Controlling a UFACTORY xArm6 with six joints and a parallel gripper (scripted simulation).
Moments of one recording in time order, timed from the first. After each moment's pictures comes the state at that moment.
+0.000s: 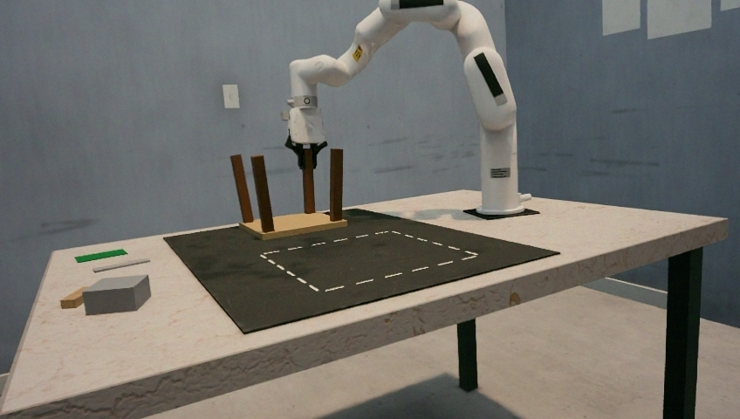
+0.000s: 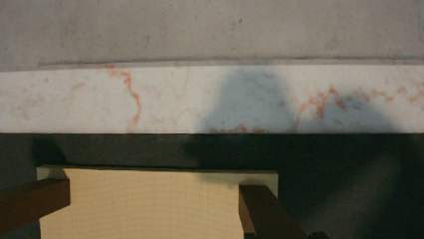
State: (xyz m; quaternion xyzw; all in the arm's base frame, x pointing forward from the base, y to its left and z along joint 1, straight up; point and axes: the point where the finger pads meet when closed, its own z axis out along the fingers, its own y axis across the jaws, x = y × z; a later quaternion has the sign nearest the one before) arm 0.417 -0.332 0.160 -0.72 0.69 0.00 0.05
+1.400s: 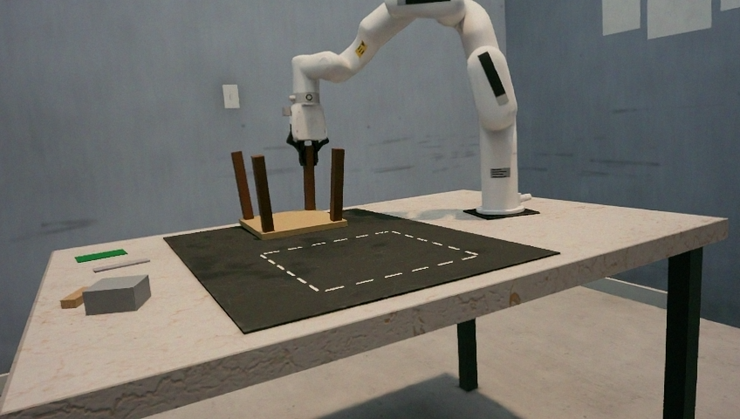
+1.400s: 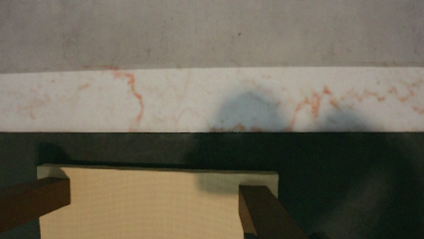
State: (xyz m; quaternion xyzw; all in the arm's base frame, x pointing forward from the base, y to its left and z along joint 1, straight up) arm 0.416 -0.323 0.170 -0.72 0.69 -0.01 0.03
